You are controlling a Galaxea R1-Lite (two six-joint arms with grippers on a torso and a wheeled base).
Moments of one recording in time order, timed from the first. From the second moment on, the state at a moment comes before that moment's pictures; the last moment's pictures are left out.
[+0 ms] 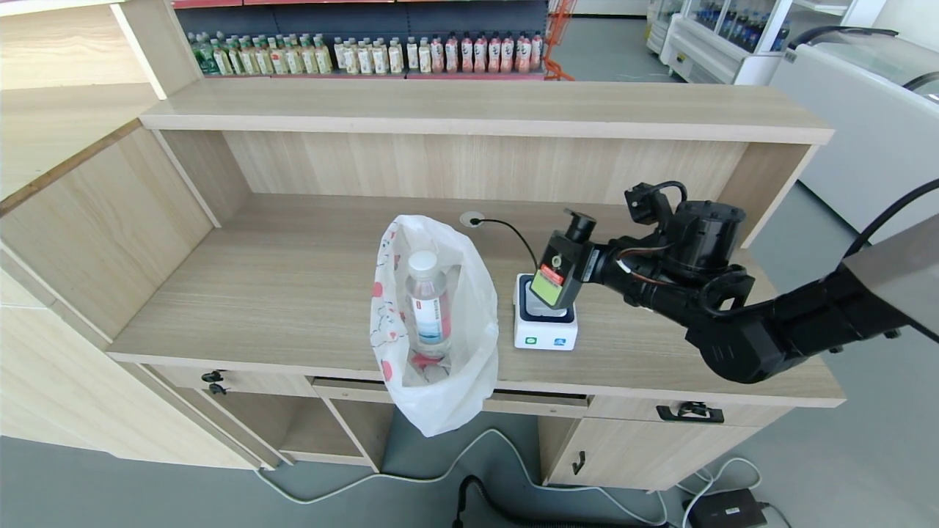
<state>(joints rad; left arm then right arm) -0.01 0.00 0.00 0.04 -0.04 0.03 0.38 2.07 -1.08 -1.01 0.21 0.27</state>
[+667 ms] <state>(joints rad) -0.01 0.00 0.00 0.04 -0.04 0.03 0.38 2.13 -1.13 -1.02 0.21 0.27</state>
